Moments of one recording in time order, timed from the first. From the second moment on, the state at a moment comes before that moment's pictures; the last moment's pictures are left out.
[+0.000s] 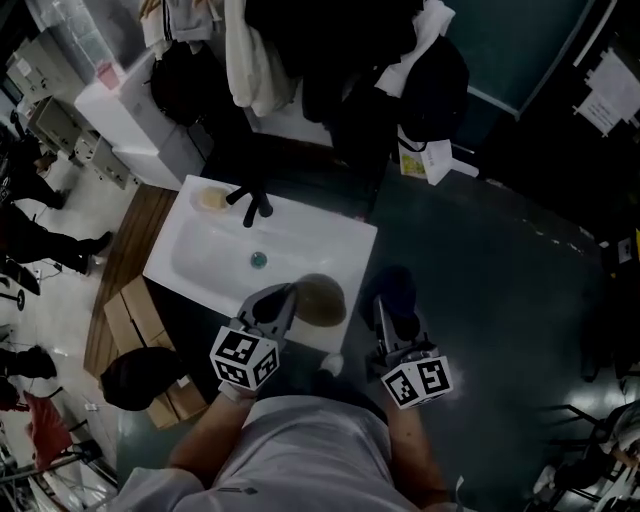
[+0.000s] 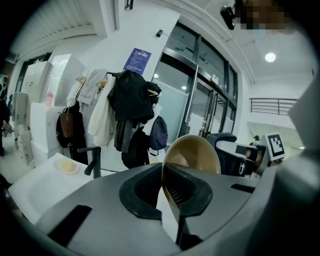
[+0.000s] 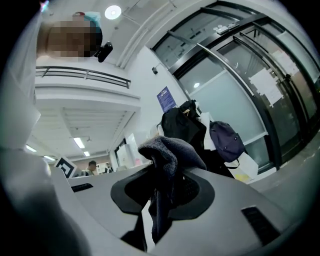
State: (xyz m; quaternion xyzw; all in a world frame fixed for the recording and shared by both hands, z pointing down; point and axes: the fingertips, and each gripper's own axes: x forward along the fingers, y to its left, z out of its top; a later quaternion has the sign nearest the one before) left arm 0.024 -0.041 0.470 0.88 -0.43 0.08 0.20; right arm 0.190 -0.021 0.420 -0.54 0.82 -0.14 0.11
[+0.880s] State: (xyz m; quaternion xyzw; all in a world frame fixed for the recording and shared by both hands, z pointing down) left arm 0.022 -0.101 0.440 0.92 -0.37 0.06 0.12; right arm 0.139 -0.077 0.360 -0.42 0.86 -0.19 0.20
